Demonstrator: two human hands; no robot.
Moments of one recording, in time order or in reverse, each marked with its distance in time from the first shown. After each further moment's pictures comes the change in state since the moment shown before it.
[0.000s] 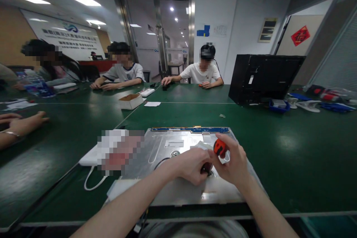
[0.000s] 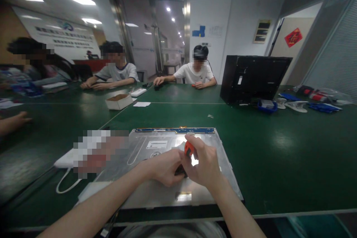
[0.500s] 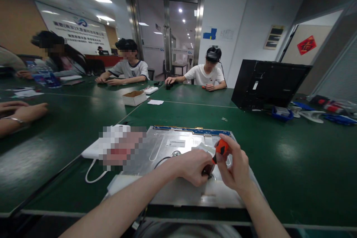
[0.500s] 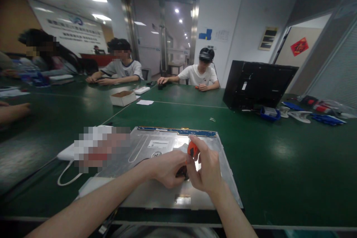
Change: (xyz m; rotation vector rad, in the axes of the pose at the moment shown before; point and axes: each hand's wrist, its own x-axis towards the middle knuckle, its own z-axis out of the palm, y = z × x) left_hand 0.000 0.001 -0.001 -0.011 0.023 -0.029; right_hand 0.002 -0.002 -0.006 0.129 -0.083 0.007
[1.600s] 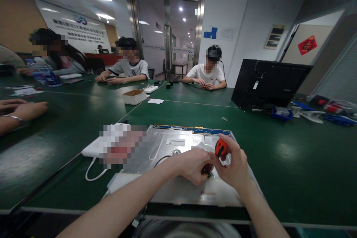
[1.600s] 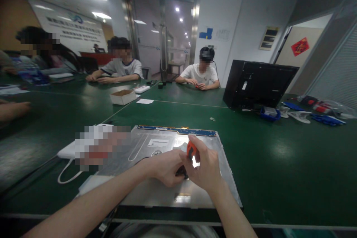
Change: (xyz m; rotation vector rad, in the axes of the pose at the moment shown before) left_hand 0.000 -0.002 0.003 -0.004 0.035 0.049; right_hand -0.001 0.003 0.006 -0.073 0.041 -0.011
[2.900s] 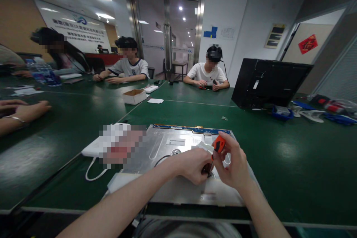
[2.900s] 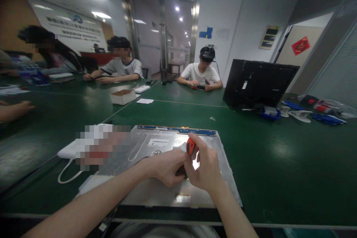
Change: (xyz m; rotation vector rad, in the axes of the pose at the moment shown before) left_hand 0.001 0.001 -0.001 -0.028 -0.032 -0.026; right_hand -0.005 0.001 -0.001 0.063 -0.087 0.089
